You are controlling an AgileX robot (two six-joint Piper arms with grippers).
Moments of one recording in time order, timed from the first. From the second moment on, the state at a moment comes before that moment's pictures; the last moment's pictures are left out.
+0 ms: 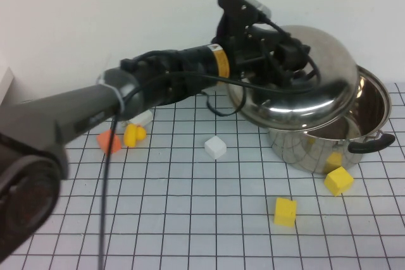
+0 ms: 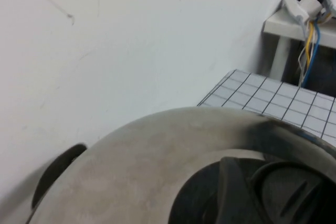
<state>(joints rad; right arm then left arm) -0.03 -0.01 0.02 -0.05 0.42 -0.05 -0.48 2.14 -1.68 1.19 -0.62 -1.13</state>
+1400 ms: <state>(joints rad) -0.03 -0.01 0.02 -0.05 0.42 -0.05 -0.57 2.55 -2.12 0.85 -0.63 -0.95</state>
